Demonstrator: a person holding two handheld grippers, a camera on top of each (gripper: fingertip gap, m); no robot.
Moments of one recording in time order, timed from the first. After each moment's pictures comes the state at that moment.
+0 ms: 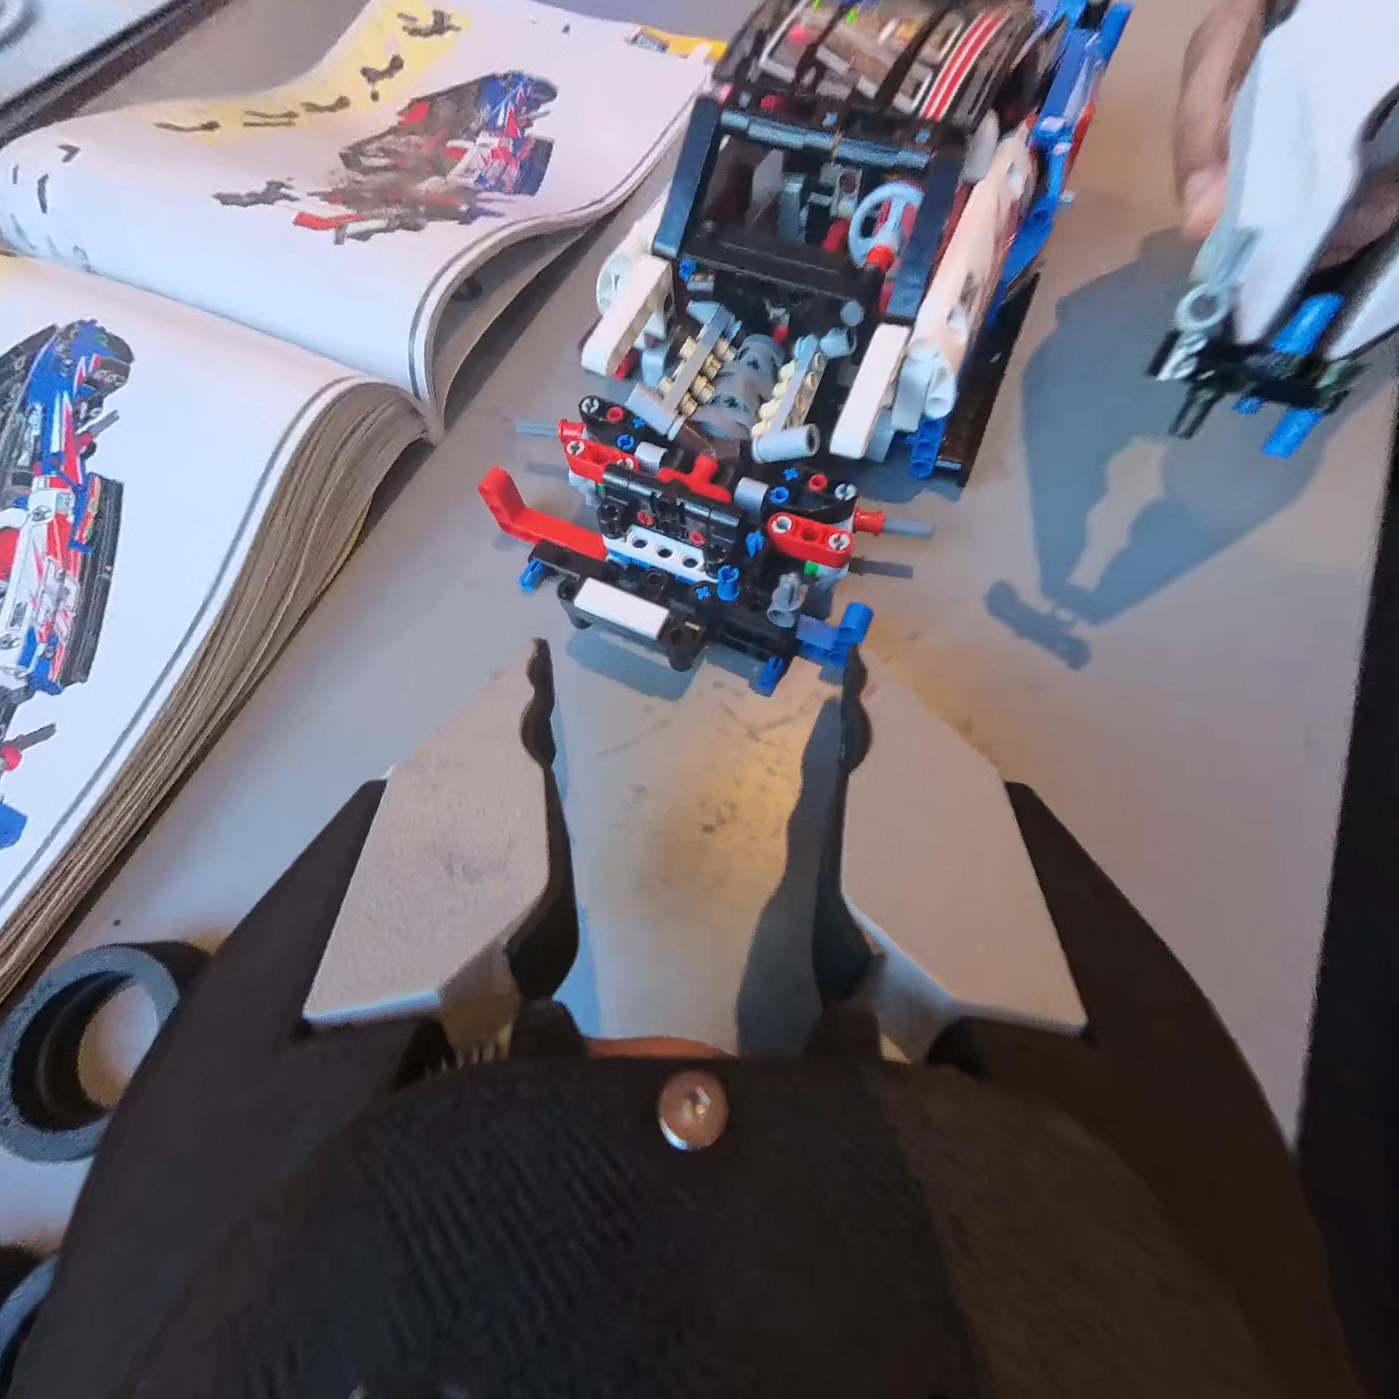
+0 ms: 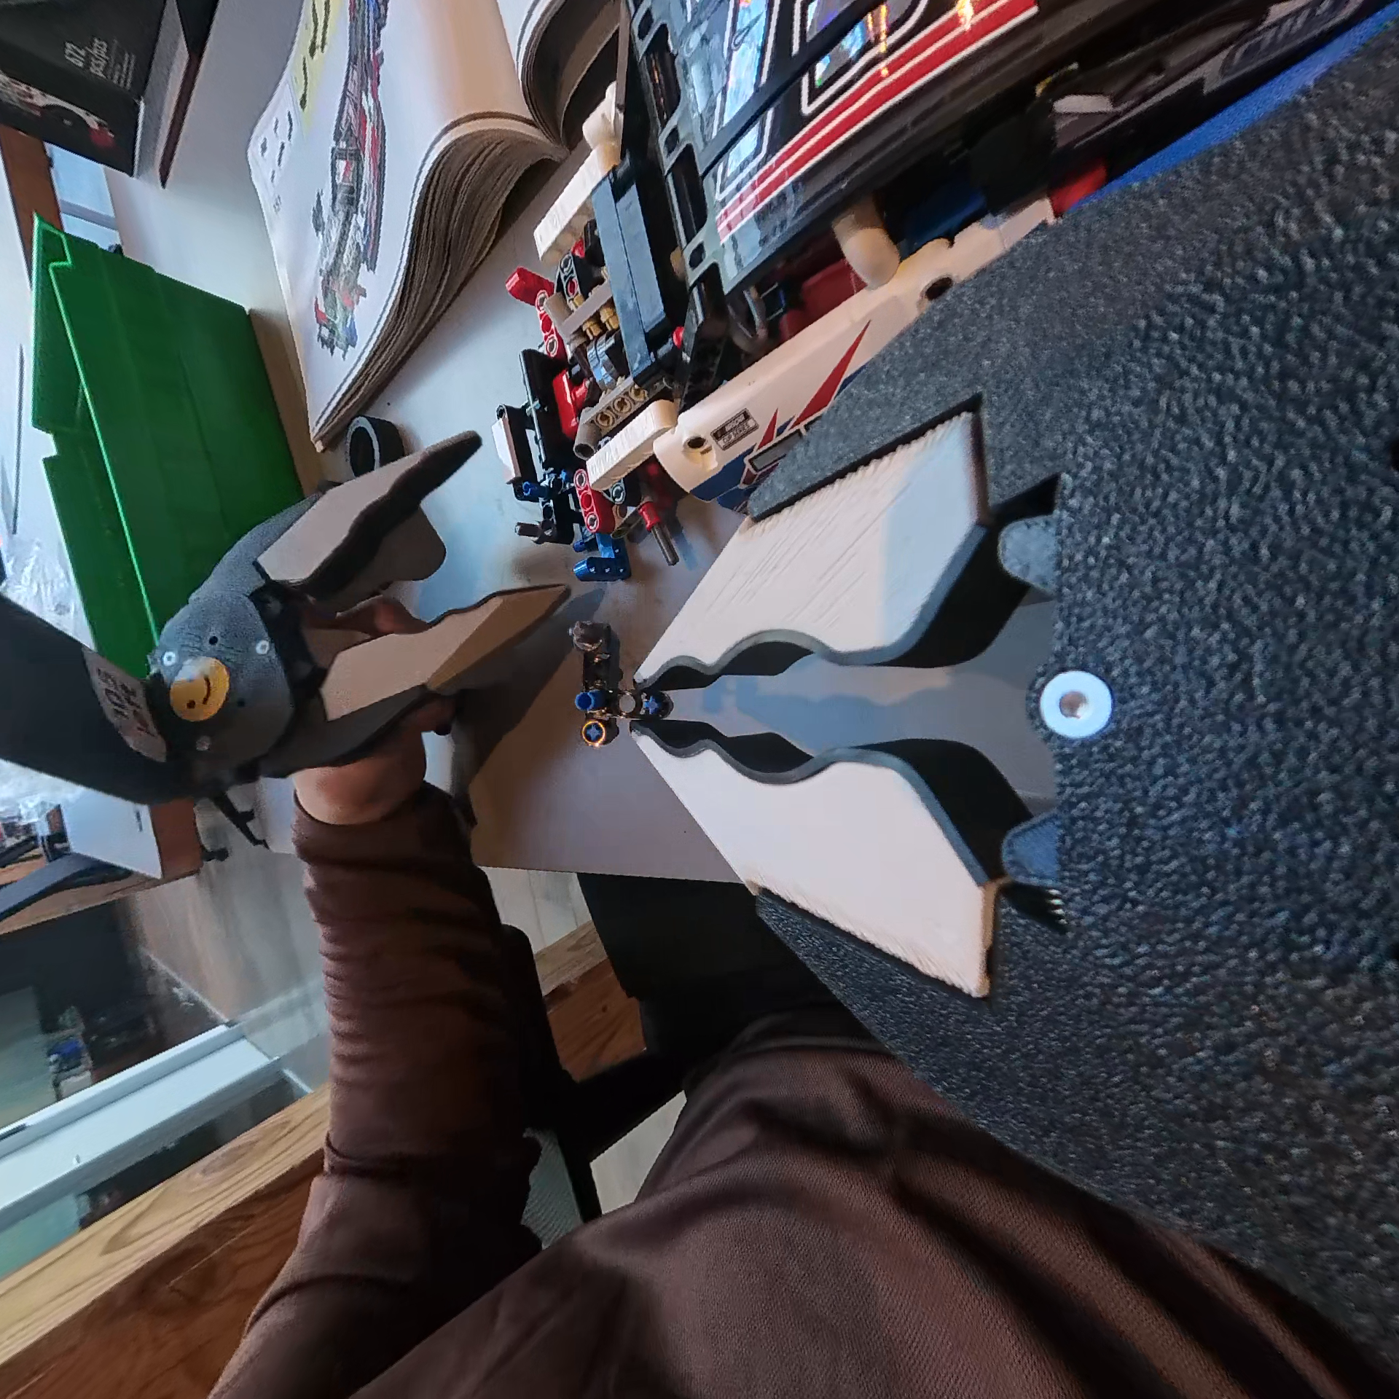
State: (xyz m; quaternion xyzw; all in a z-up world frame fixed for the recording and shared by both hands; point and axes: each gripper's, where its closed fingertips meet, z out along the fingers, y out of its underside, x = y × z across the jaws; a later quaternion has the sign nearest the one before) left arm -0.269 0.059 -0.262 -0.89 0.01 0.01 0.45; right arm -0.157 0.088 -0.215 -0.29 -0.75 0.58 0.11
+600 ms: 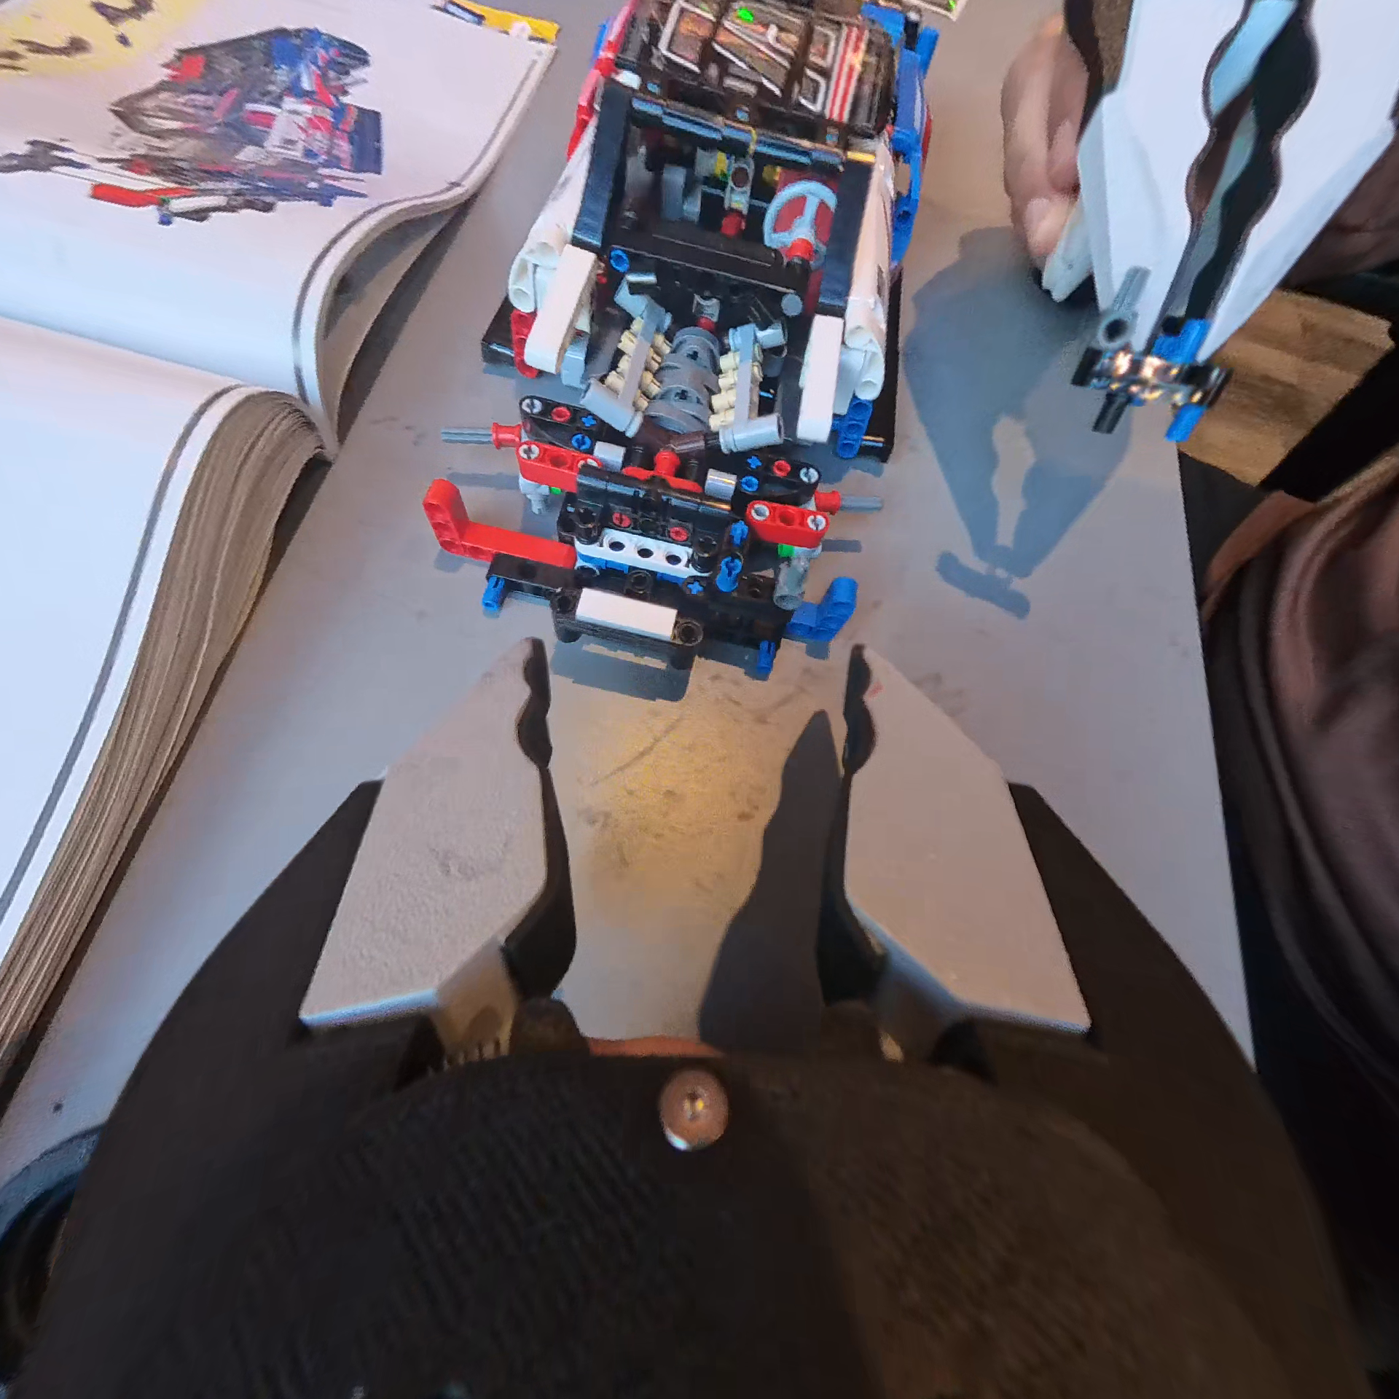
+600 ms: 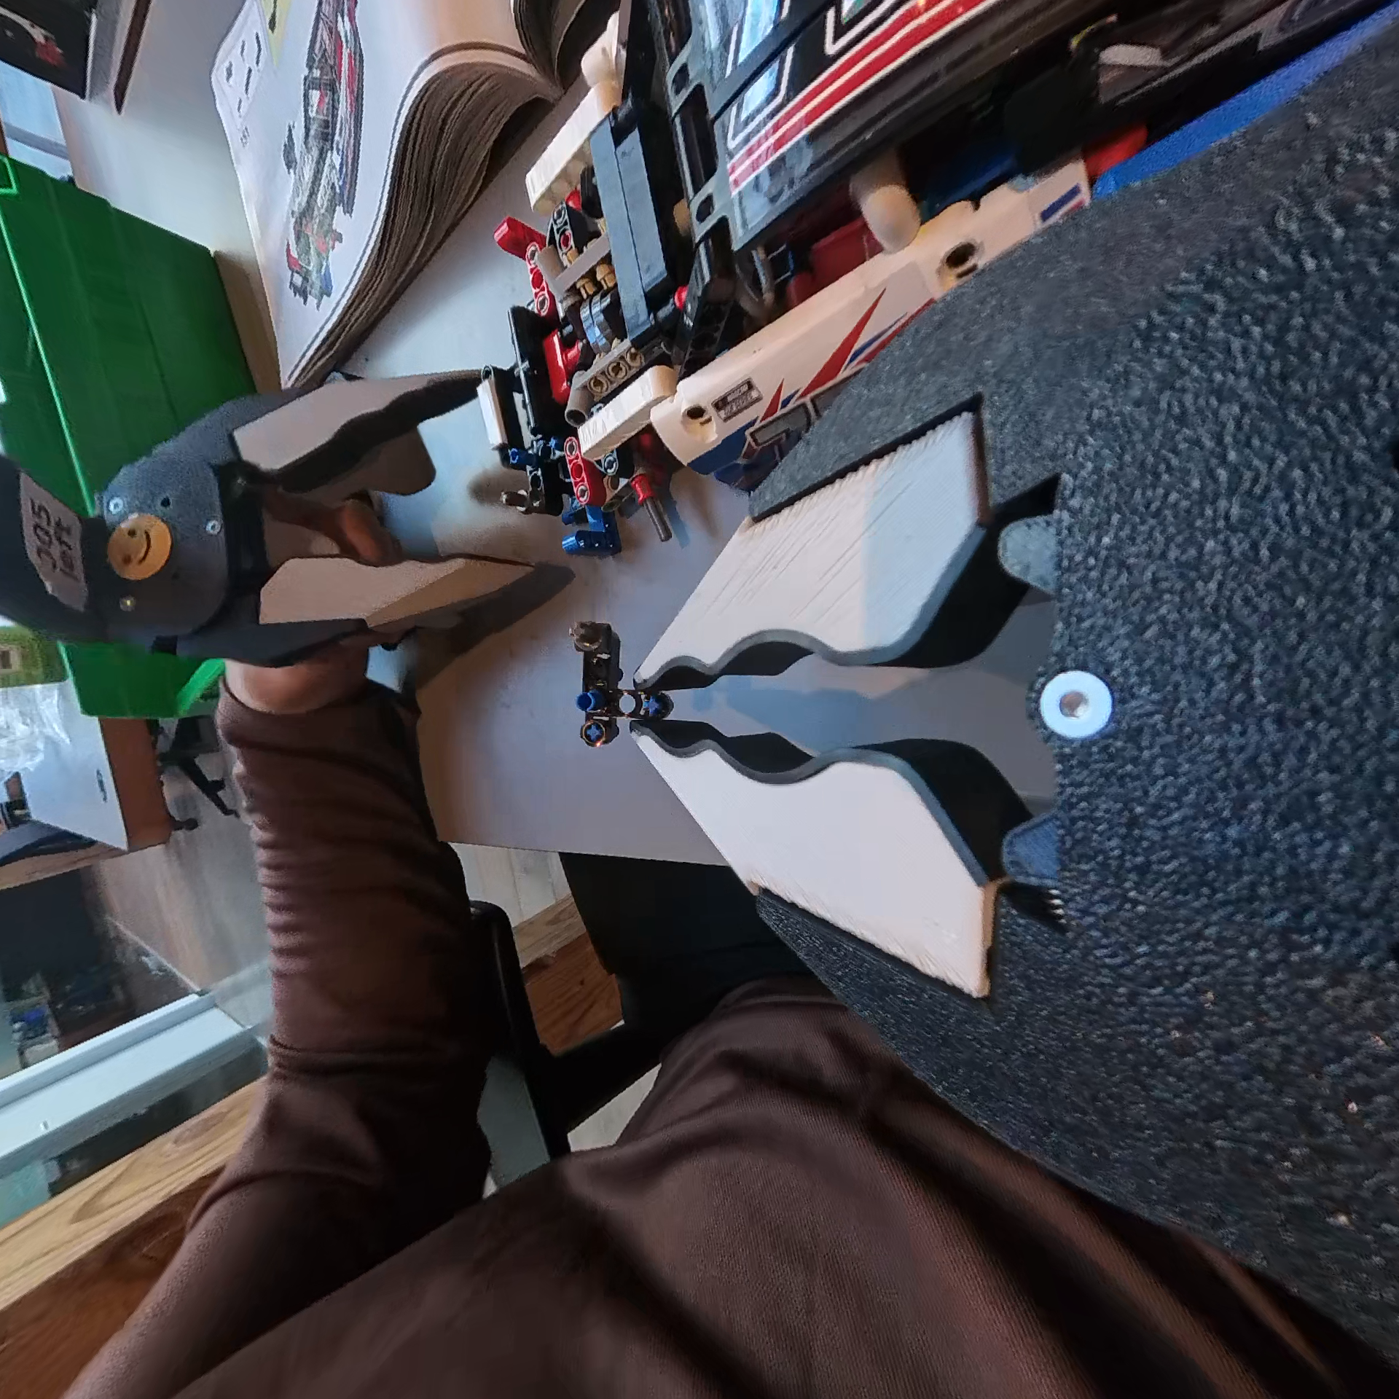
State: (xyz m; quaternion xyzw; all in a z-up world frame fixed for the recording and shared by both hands) left arm -0.270 0.059 -0.264 -0.89 0.08 -0.12 0.43; right arm -0.153 0.084 -0.219 -0.28 -0.76 0.58 0.09
